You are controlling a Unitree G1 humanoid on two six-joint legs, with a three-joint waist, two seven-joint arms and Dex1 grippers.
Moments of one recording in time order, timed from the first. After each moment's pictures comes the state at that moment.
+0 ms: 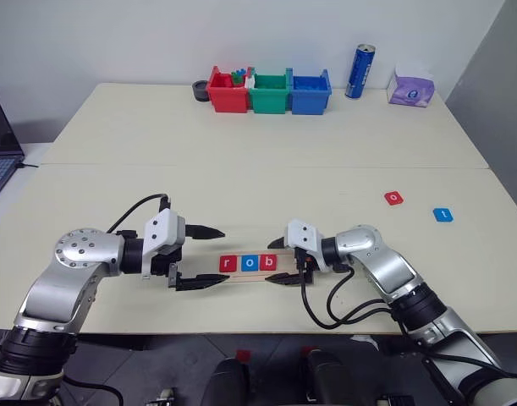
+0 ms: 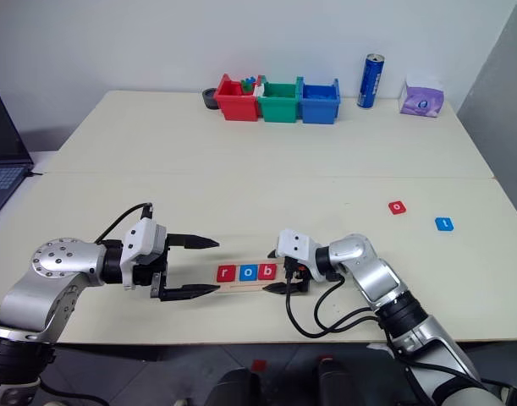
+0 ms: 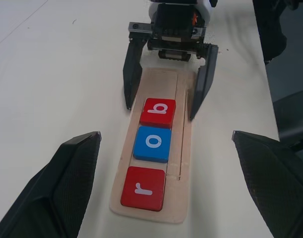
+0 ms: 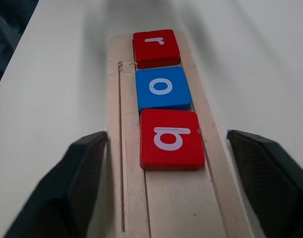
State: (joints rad) left arm -0.23 0.86 0.03 -0.16 -0.42 0.25 -1.28; right arm -0.58 -0.37 0.45 0.12 0.06 0.33 1.08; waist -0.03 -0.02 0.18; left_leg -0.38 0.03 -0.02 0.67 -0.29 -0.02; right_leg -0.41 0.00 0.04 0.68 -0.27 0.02
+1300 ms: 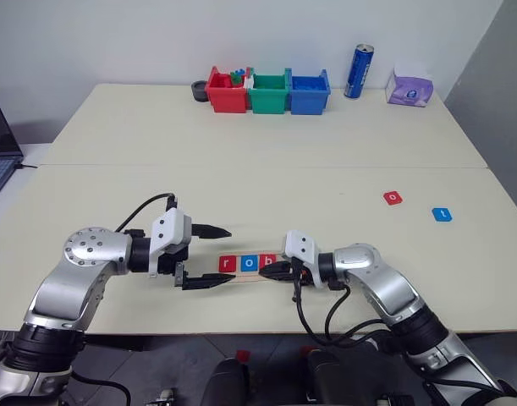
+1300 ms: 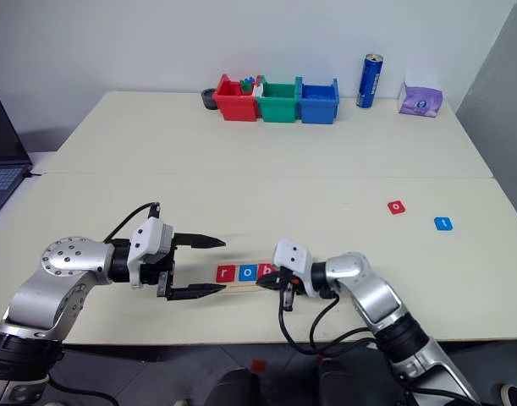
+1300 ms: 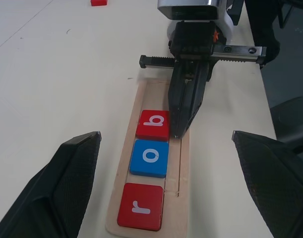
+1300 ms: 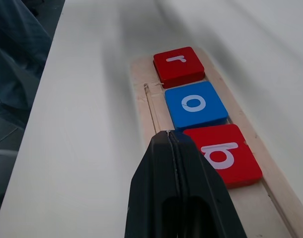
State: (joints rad) left arm -0.25 0.83 0.00 -0.16 -0.42 0.26 -1.28; right arm -0.45 -0.34 0.44 -0.04 0.13 0.43 0.96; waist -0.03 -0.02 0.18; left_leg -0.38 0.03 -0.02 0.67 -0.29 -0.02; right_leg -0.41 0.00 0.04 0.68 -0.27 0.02
